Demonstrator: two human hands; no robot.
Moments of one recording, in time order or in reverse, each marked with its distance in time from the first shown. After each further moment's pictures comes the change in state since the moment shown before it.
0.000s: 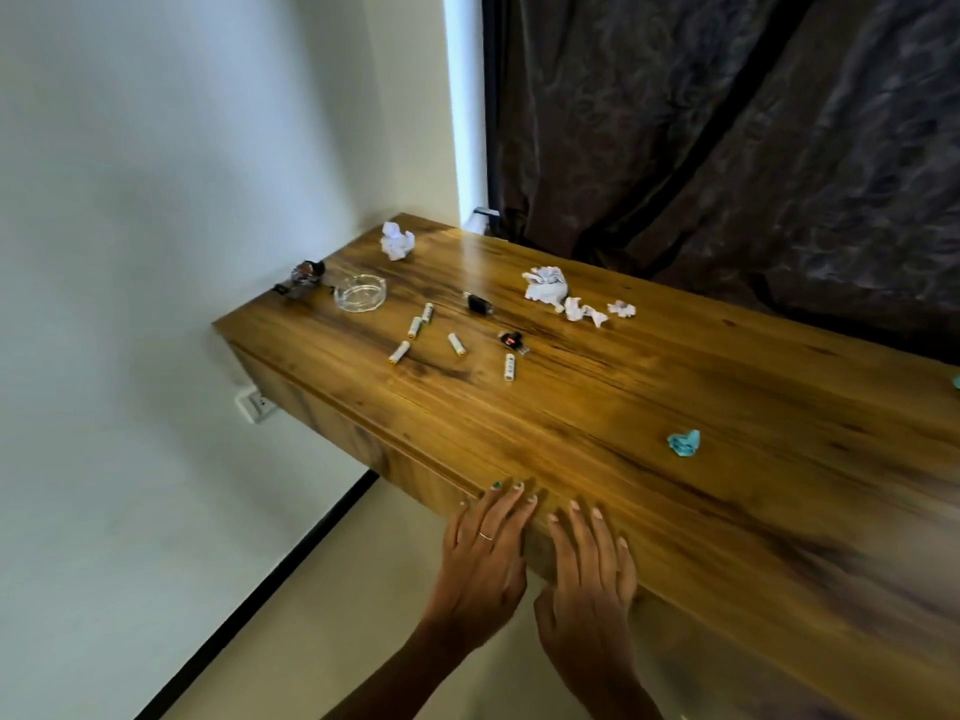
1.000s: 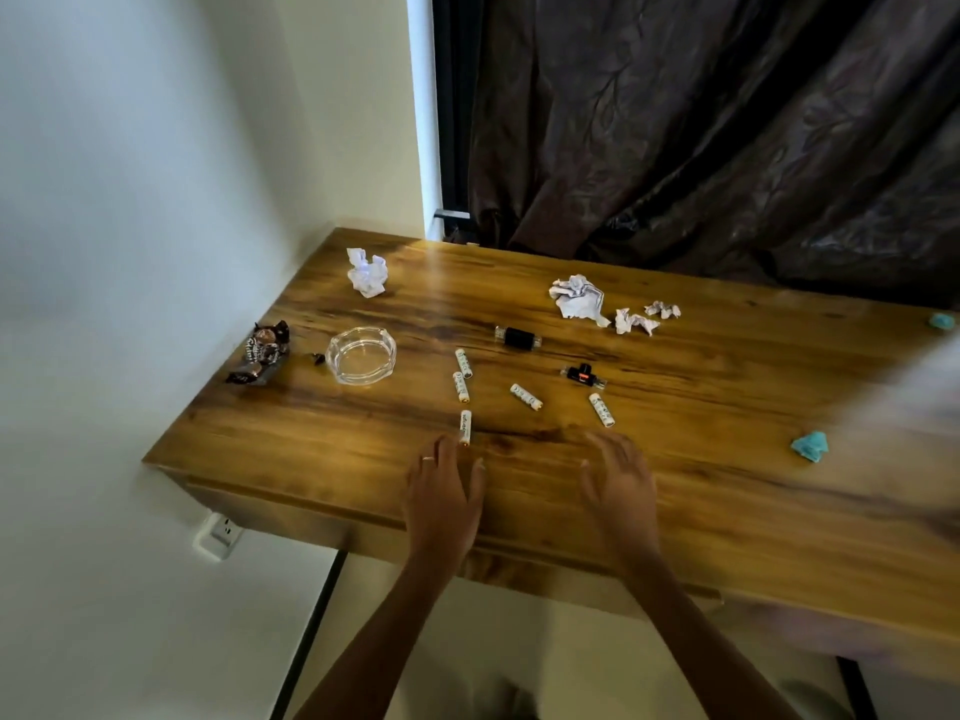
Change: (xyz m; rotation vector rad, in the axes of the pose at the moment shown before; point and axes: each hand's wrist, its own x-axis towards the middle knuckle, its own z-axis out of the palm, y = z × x) left_hand 0.160 -0.274 -0.053 -0.302 0.041 -0.211; right_hand 0.216 -0.155 0.057 0.221 0.069 0.510
